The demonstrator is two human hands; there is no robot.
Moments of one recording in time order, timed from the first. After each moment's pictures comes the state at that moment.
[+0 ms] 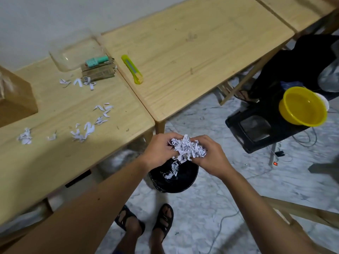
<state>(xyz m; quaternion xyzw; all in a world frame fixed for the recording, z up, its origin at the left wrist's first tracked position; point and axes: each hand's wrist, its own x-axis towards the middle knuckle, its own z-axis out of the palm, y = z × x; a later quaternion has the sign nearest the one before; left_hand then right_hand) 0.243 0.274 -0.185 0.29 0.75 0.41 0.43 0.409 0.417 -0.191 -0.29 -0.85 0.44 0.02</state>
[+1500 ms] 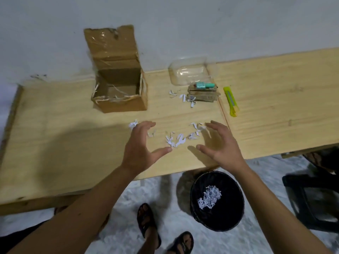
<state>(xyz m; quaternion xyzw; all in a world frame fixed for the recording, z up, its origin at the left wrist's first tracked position) 0.098 0.030 -0.161 0.20 0.91 0.37 -0.05 0.179 0.312 -0.150 -0.12 -0.87 0.47 0.04</state>
